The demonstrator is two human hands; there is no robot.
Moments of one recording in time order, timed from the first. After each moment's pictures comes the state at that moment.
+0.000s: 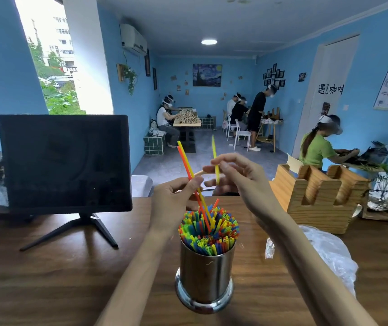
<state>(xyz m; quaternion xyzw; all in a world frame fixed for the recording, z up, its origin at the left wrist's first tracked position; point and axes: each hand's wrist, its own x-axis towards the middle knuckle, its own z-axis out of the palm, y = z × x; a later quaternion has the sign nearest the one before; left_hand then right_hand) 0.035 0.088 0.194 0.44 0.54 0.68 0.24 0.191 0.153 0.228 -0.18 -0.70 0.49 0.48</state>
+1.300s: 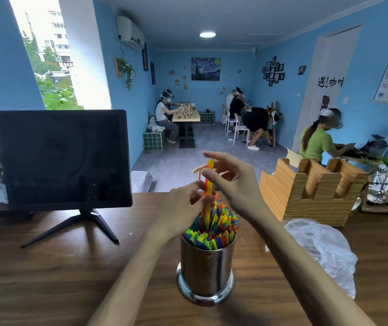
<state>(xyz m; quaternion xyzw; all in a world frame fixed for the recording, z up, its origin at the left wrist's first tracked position) 0.023 0.101 0.171 0.66 0.57 0.46 0.17 0.172 0.167 0.203 -0.20 -0.77 0.30 0.53</state>
